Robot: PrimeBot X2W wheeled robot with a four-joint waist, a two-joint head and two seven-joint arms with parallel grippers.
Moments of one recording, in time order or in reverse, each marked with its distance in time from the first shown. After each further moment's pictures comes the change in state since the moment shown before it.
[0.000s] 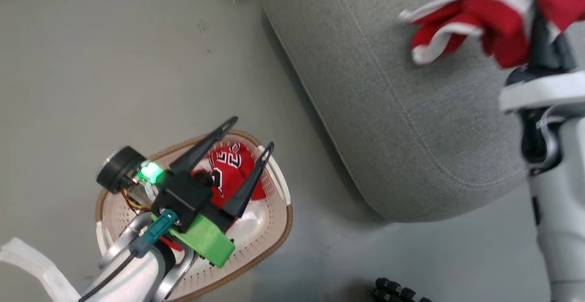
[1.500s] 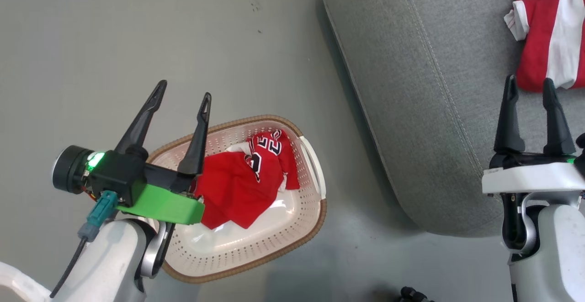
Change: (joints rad) left arm -0.025 -0.077 0.136 0.177 -0.081 0.151 -0.229; right arm 0.329 0.136 -0.089 -0.252 -0.145 0.000 -0.007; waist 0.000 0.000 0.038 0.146
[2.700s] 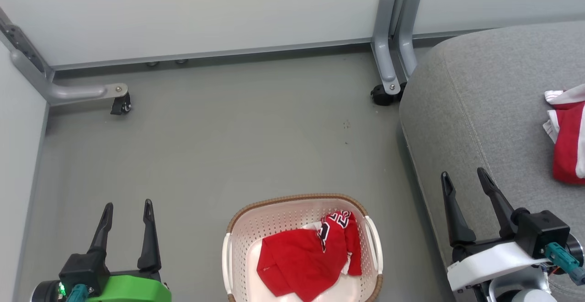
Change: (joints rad) left arm 0.407 -0.170 0.347 0.125 0.058 -0.022 -0.045; right arm 0.347 -0.007 0.181 -0.199 -0.099 0.000 0.157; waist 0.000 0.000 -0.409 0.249
